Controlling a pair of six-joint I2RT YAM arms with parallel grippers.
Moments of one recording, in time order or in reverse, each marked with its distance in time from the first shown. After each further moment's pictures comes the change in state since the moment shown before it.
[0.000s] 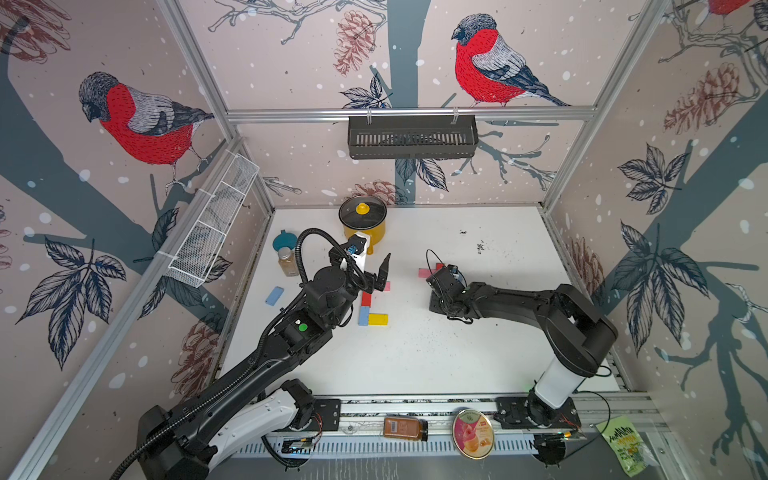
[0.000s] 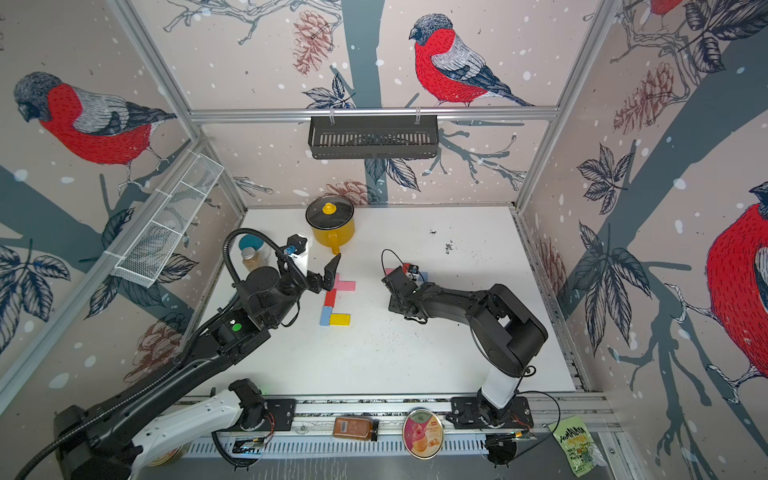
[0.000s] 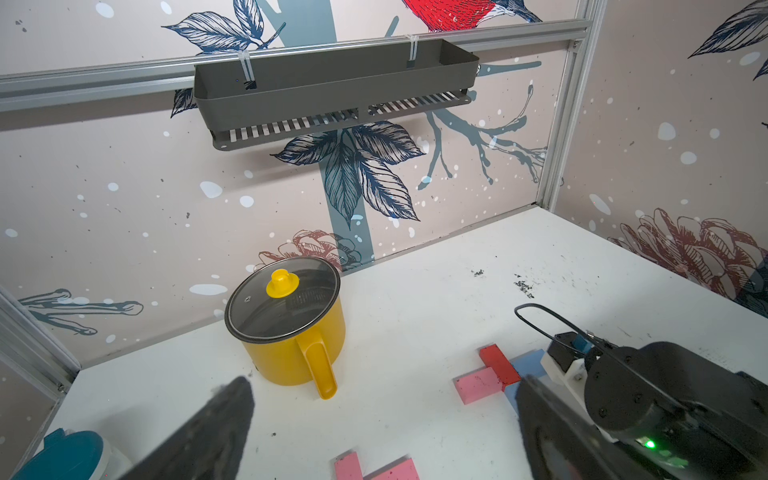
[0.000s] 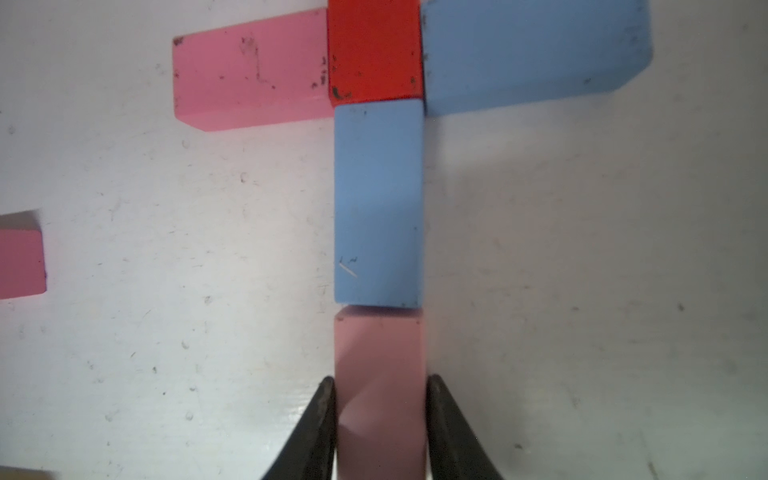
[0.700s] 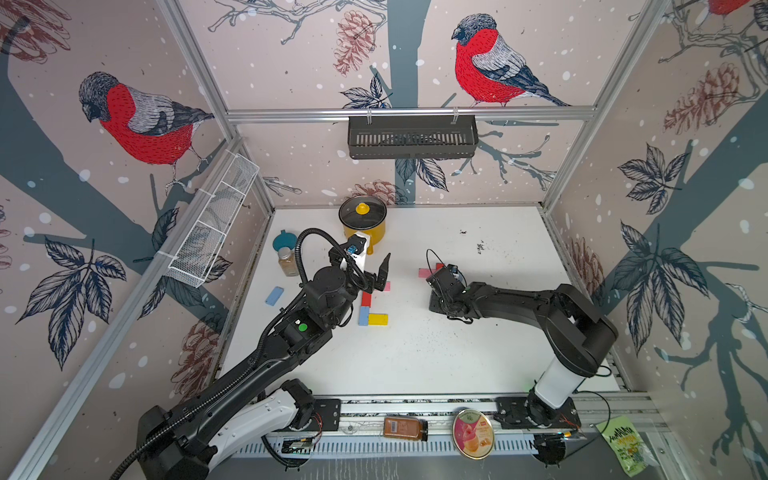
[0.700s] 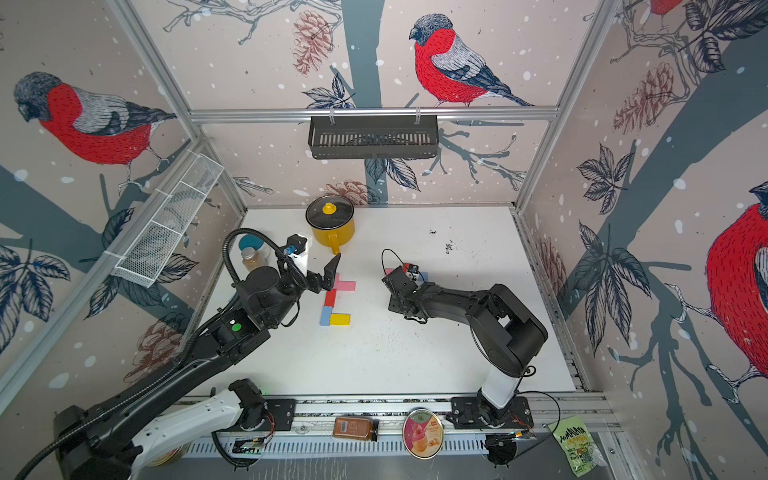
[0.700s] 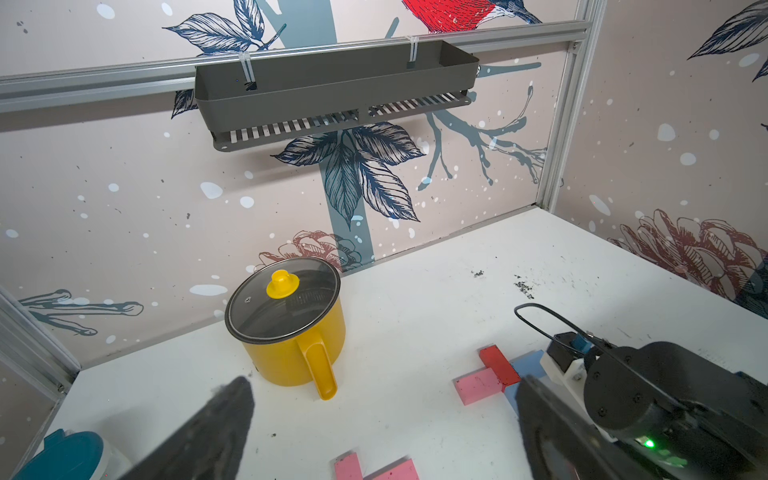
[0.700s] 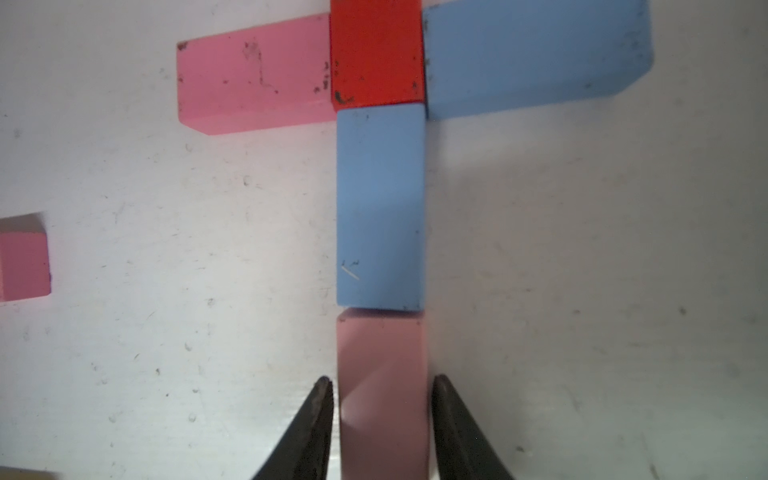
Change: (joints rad) left arm 0.000 -0.001 0.002 0.000 0.000 0.000; right arm -0.001 0.000 0.000 0.005 0.000 -0.001
